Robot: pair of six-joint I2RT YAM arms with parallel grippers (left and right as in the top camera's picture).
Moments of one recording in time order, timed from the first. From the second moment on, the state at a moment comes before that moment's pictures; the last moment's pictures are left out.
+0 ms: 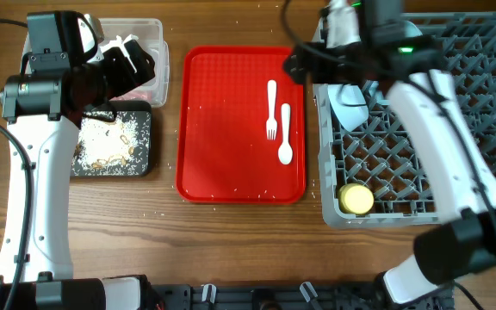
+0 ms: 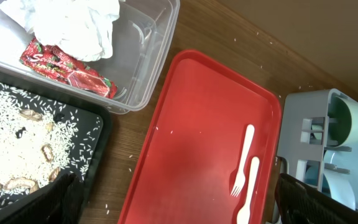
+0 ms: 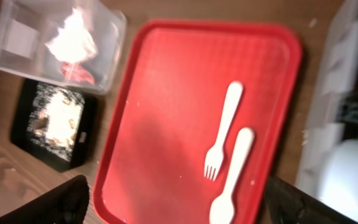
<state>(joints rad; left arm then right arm) 0.06 1.51 1.56 -0.96 0.23 -0.42 0.28 1.76 1.70 -0.91 -0.36 0.24</state>
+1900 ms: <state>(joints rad) 0.06 1.51 1.56 -0.96 0.23 -0.42 0.49 2.14 1.59 -0.75 -0.04 0.55</state>
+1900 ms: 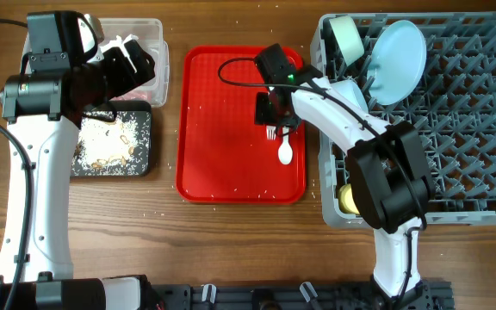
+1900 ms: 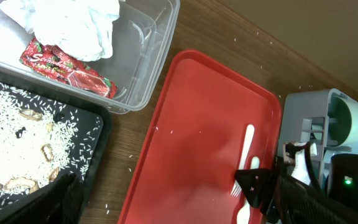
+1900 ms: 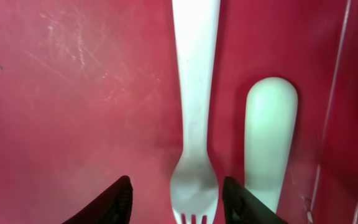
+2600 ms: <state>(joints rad) 0.06 1.51 1.56 -0.96 0.23 -0.42 0.49 2.16 1.54 -0.68 -0.05 0.60</state>
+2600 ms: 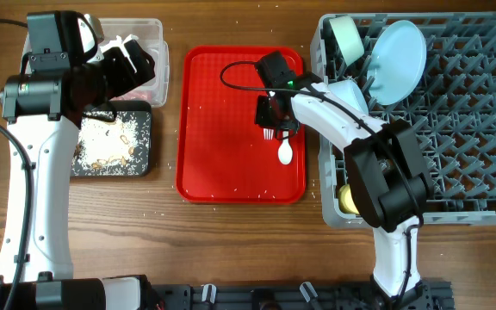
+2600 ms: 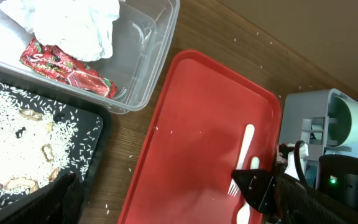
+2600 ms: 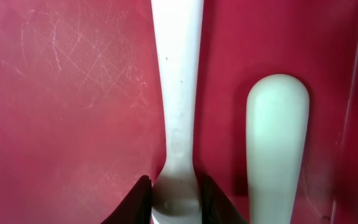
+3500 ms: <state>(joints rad) 0.06 1.51 1.56 -0.96 0.23 -0.42 0.47 1.76 1.65 -1.00 0.04 0.47</state>
